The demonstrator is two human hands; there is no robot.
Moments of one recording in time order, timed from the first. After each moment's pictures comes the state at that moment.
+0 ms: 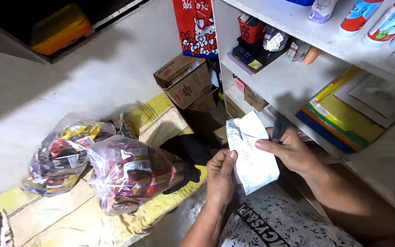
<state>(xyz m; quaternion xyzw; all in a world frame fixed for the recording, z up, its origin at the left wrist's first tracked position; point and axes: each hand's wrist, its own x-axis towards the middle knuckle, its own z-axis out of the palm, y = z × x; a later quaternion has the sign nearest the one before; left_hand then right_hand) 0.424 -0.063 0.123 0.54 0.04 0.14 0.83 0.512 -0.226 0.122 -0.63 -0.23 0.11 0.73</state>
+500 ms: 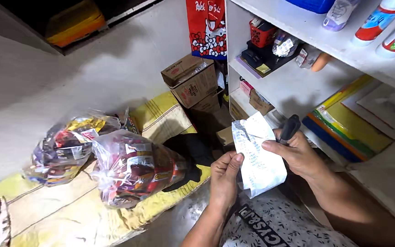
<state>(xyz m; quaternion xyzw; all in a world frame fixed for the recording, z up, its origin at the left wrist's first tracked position) 0.416 -0.057 0.125 0.53 0.03 0.14 0.84 0.511 -0.218 0.125 -0.61 -0.23 0.11 0.75</state>
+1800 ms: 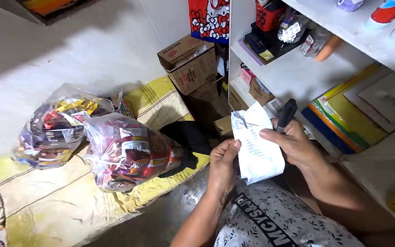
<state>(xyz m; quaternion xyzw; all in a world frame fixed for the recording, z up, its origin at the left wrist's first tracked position) 0.412 -0.060 0.117 0.46 0.11 0.09 0.88 0.505 -0.217 0.117 -0.62 -0.16 0.17 0.74</state>
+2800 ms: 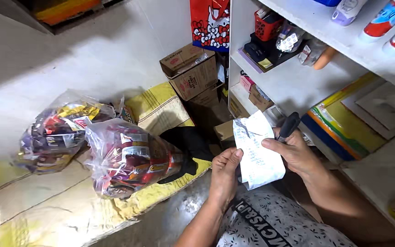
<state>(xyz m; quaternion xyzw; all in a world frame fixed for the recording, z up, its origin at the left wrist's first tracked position) 0.411 -0.061 0.113 0.48 0.07 0.10 0.87 0.506 -0.219 0.110 -0.60 -0.21 0.14 0.76</state>
